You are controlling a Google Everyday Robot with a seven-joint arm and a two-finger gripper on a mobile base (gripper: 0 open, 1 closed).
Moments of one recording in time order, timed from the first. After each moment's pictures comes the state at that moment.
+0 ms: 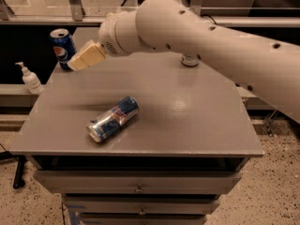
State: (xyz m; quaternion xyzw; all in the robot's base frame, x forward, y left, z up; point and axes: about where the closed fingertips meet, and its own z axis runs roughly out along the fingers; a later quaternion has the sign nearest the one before) arm 0.632 0.152 0.960 -0.50 0.66 0.17 0.53
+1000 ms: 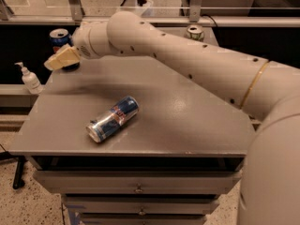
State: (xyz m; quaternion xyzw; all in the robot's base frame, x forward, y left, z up) arm 0.684 0.247 0.920 -0.50 0.64 0.25 0.54
